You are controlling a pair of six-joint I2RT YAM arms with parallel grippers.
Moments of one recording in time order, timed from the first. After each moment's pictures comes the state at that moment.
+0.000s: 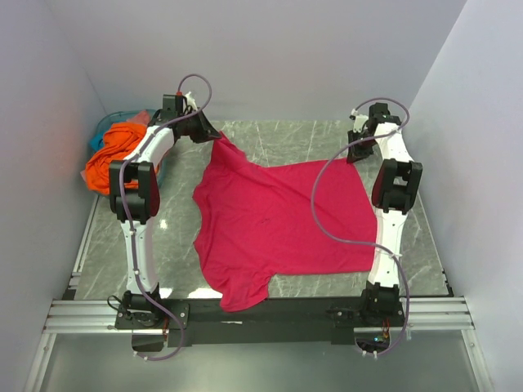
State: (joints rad) left arm -0.09 2.26 1.94 -0.35 0.56 -0.55; right arm -0.13 2.56 2.35 -0.98 -0.31 -0.24
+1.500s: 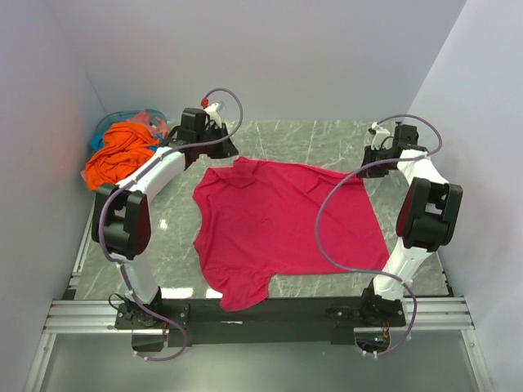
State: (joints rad) left arm -0.31 1.82 1.47 -0.22 0.38 -0.36; right arm -0.24 1.88 1.40 -0.57 -0.52 -0.28
